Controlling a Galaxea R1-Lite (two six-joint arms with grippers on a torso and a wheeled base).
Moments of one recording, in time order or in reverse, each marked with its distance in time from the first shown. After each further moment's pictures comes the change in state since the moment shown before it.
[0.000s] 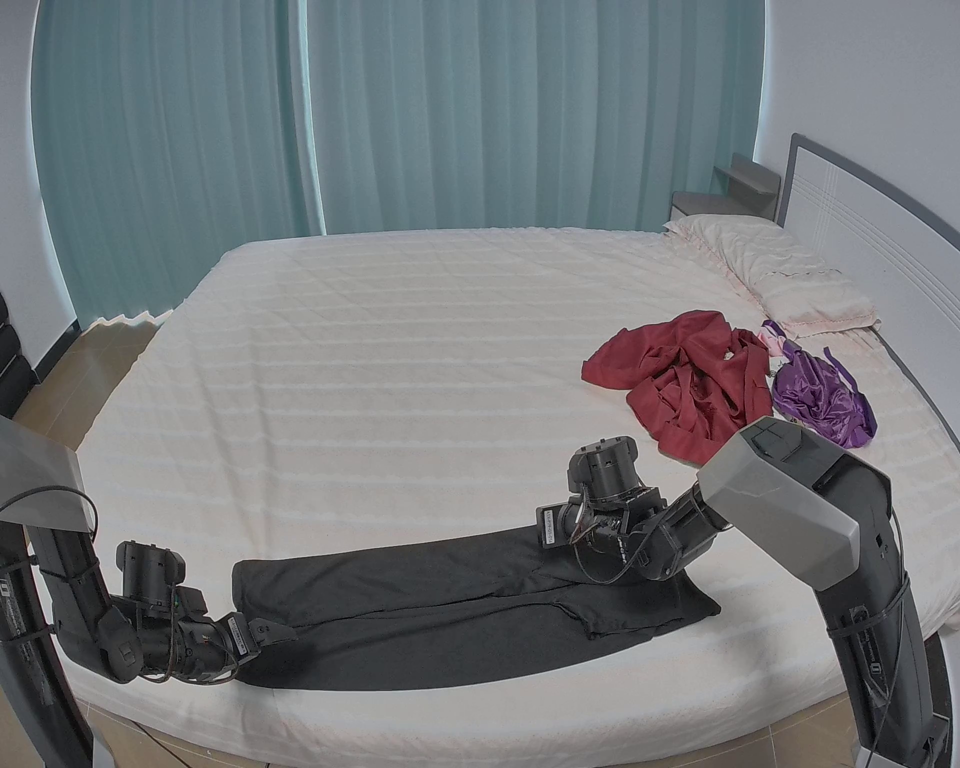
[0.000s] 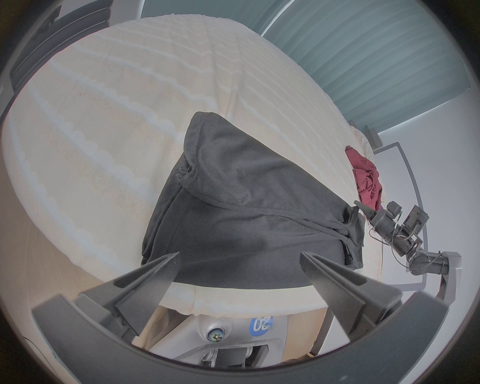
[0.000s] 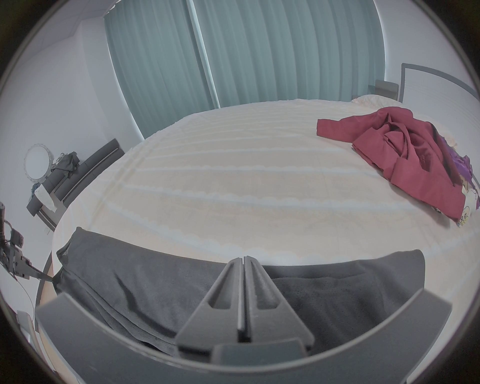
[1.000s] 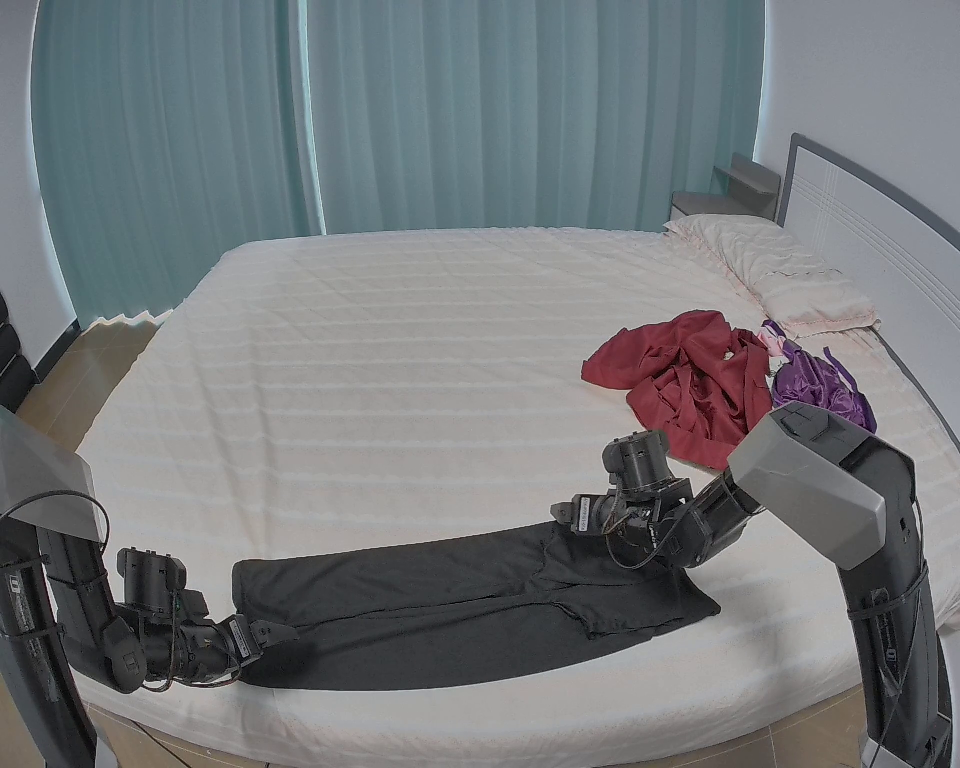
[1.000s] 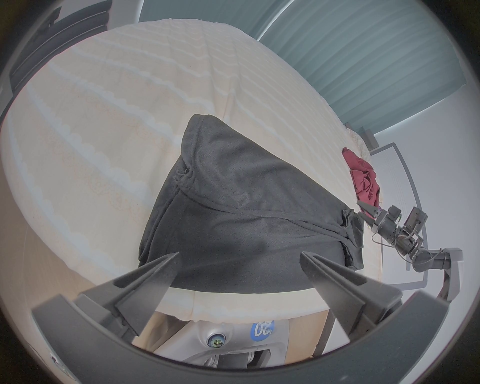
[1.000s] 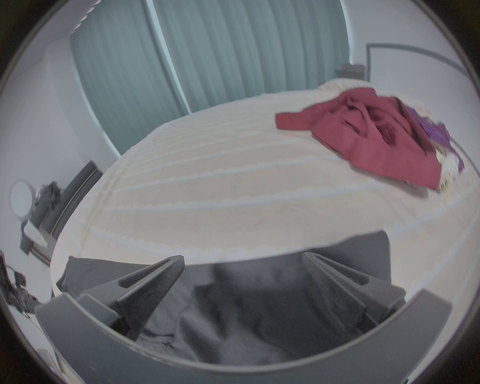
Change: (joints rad) left arm -0.004 0.051 0.045 -0.138 0.007 -0.004; right arm -0.073 -0.058 0.085 0.017 -0.048 0.152
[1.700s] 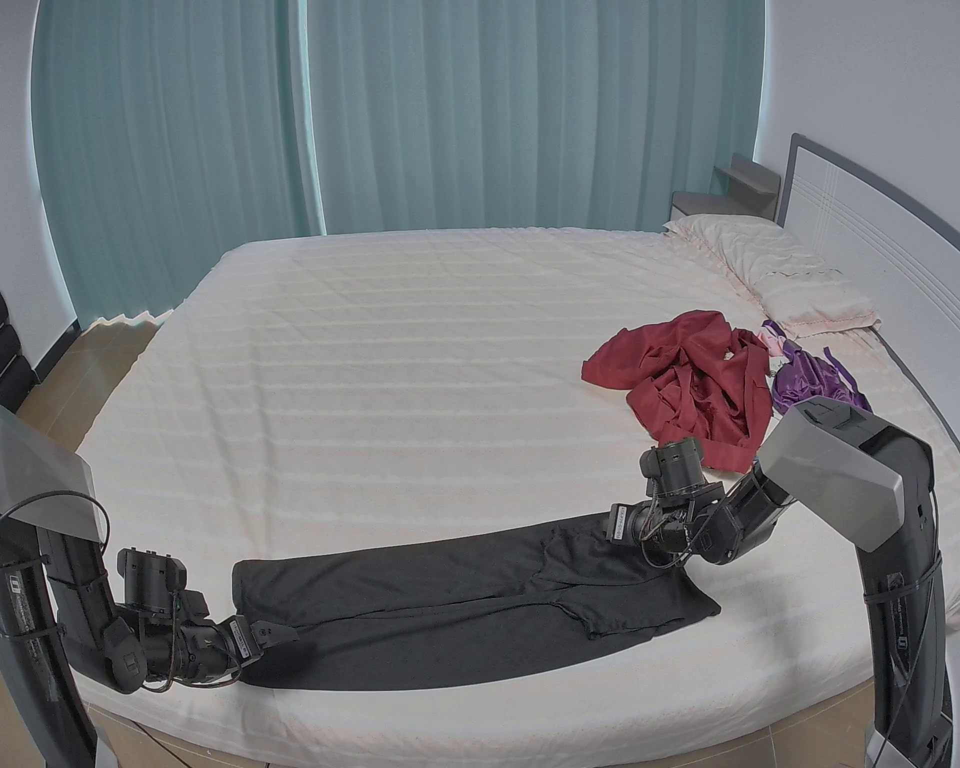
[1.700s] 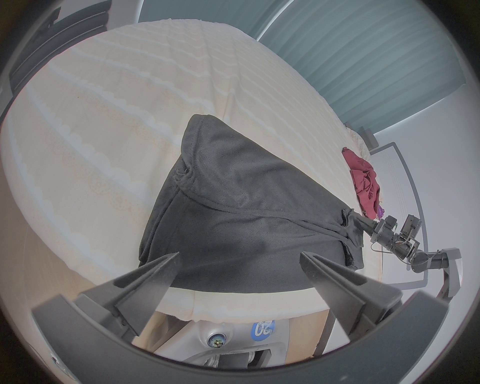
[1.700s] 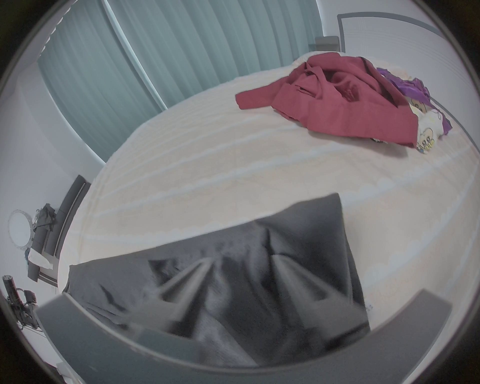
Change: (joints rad) left arm 0.000 0.000 0.001 0.000 0.000 0.004; right arm -0.083 -0.033 0.105 0.037 0.067 0.081
